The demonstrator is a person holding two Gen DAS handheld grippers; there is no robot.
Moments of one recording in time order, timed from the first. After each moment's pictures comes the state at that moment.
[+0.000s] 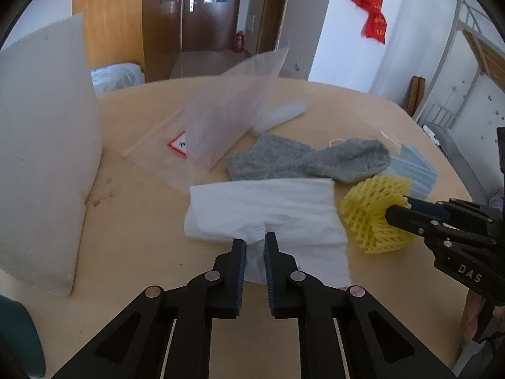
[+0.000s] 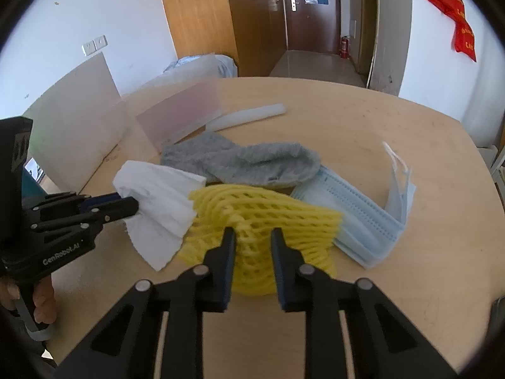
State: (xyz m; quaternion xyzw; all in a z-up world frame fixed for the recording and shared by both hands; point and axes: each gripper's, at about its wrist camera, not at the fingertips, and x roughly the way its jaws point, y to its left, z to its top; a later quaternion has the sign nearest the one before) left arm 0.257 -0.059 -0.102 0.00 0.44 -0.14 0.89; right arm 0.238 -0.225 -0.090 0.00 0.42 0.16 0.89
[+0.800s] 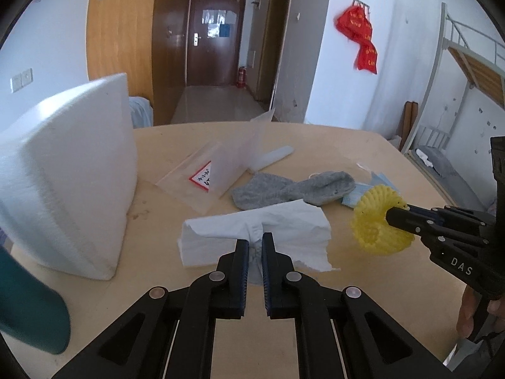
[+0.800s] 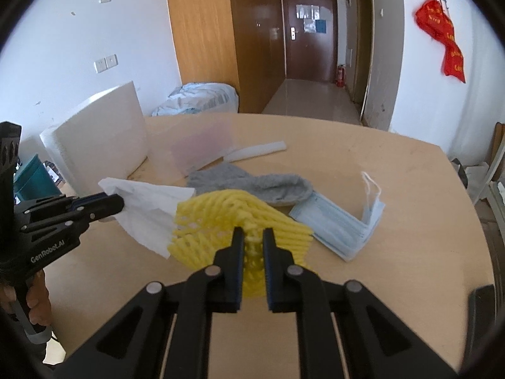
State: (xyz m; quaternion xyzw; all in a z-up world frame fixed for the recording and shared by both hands) left arm 0.194 -0.049 -0.047 -0.01 0.36 -0.14 0.92; right arm 0.186 -0.220 -0.045 -0.01 0.35 0.15 0.92
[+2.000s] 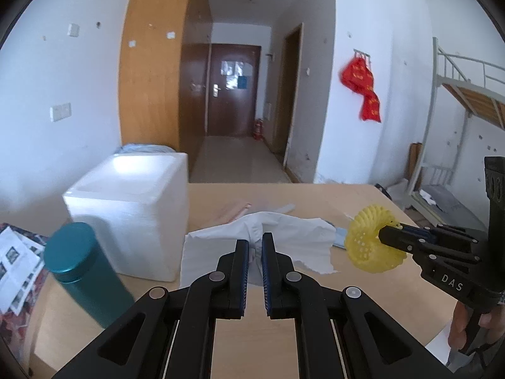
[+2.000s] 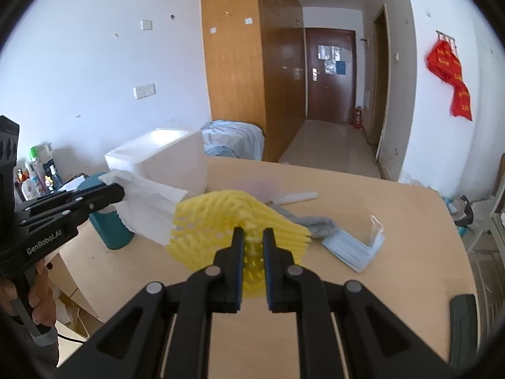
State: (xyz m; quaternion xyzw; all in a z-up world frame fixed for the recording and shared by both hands) left arm 0.082 -0.011 0.038 -0.02 0.24 -0.09 0.97; right arm 0.110 -0.185 0.023 -0.02 0.26 0.21 0.94
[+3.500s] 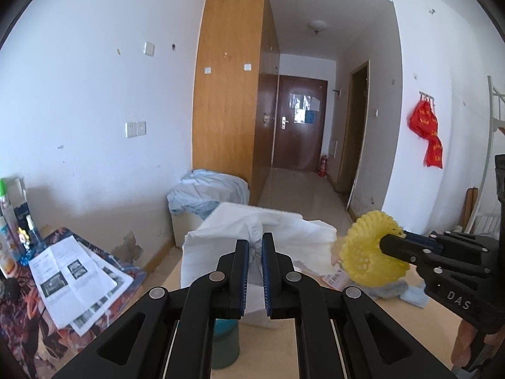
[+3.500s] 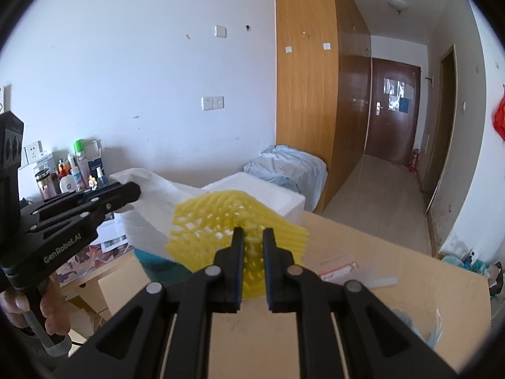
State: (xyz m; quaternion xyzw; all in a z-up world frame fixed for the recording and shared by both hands) left arm 0.088 0.101 0.102 -0.04 0.17 0.07 0.98; right arm 0.147 -0.060 0.086 -0.07 0.20 0.32 0.92
